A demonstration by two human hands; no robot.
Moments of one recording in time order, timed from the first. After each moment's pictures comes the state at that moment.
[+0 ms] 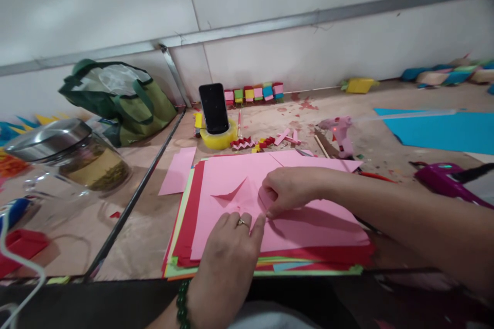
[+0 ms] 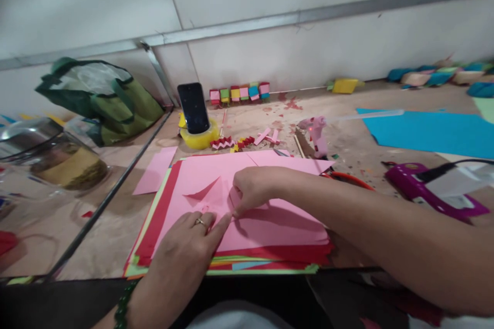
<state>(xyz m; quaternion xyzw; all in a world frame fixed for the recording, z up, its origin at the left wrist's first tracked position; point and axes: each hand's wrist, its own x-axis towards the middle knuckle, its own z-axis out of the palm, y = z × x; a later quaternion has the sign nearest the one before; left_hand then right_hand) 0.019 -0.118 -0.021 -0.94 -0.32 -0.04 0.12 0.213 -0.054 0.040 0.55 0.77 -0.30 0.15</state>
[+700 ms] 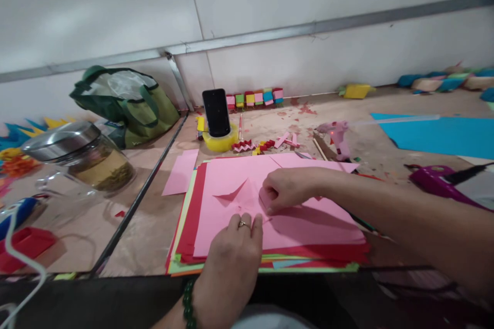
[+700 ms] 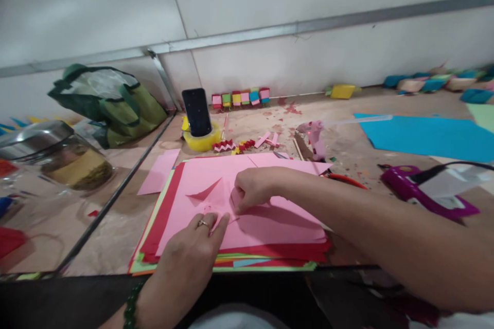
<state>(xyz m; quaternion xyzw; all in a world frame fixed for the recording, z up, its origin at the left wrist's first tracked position) 0.020 -0.128 -0.024 -0.92 -0.36 -0.03 0.13 0.214 -0.055 0.044 0.55 0.74 -0.33 0.16</state>
